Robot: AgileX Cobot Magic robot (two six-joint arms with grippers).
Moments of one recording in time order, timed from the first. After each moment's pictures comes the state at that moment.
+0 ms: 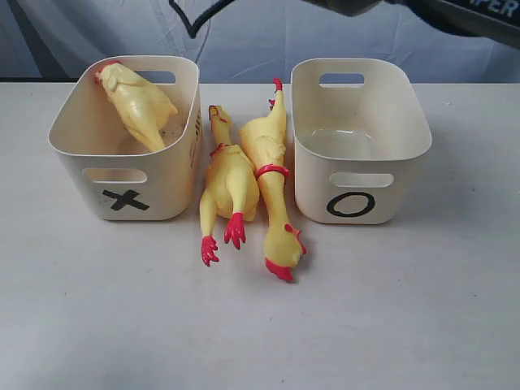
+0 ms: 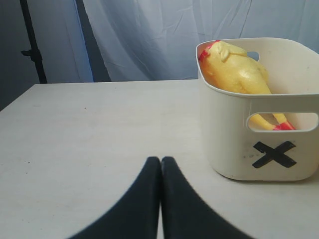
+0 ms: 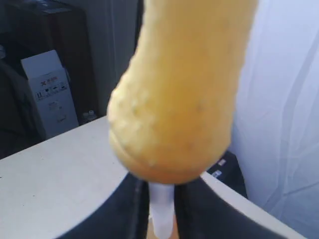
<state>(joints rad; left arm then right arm) 0.03 0.01 0.00 0.05 0.25 -0.01 0.88 1.99 -1.92 -0.32 0.23 0.26</state>
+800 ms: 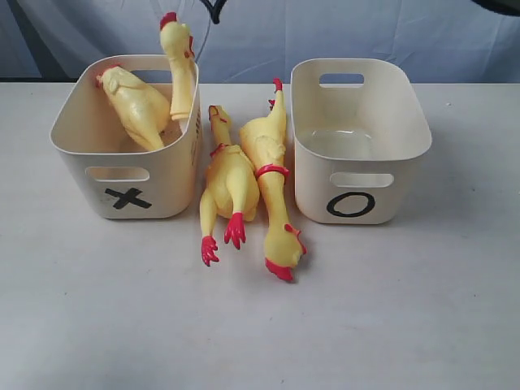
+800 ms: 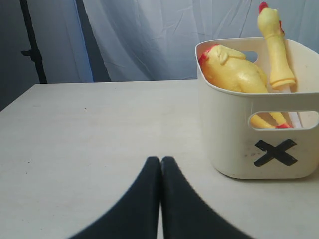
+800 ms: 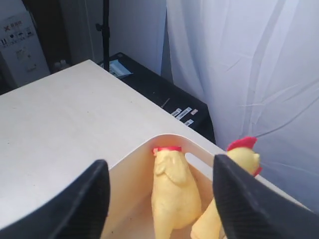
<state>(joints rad) 0.03 0.01 0.00 0.05 0.25 -0.01 0.88 1.92 -1.92 -0.33 0.49 0.24</state>
